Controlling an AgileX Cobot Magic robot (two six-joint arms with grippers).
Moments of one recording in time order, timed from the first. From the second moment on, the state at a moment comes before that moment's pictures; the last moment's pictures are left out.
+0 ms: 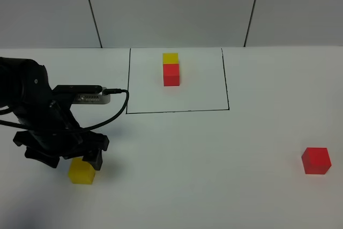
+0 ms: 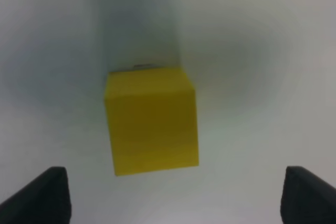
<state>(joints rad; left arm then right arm) -0.28 1.78 -1.07 -0.11 0.81 -0.09 0.00 0.01 -0.50 0.02 1.07 -0.06</state>
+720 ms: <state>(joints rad) -0.28 1.89 -1.04 -0.06 0.71 -0.15 0.00 0.01 -0.50 0.02 1.07 -0.06</state>
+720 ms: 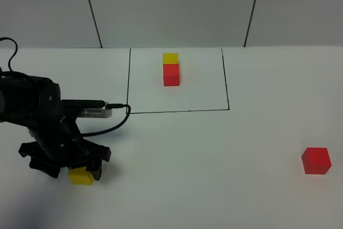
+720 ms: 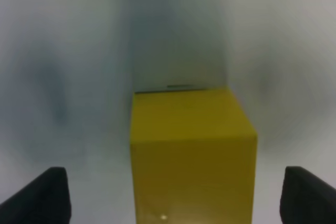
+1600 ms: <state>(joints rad) -0.28 1.92 -1.02 -0.07 0.63 -0.15 0.00 0.01 -0.50 0.02 1.07 -0.06</state>
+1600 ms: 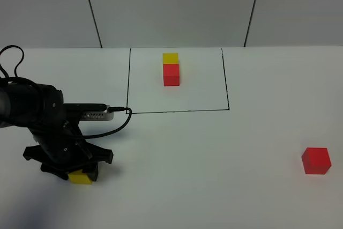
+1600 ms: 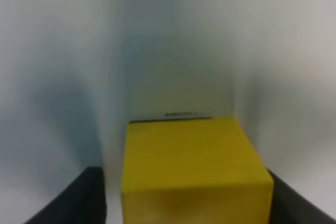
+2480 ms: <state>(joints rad) -0.30 1.92 -1.30 -0.06 0.89 0.29 0.00 0.01 -0.50 0.02 1.07 -0.06</state>
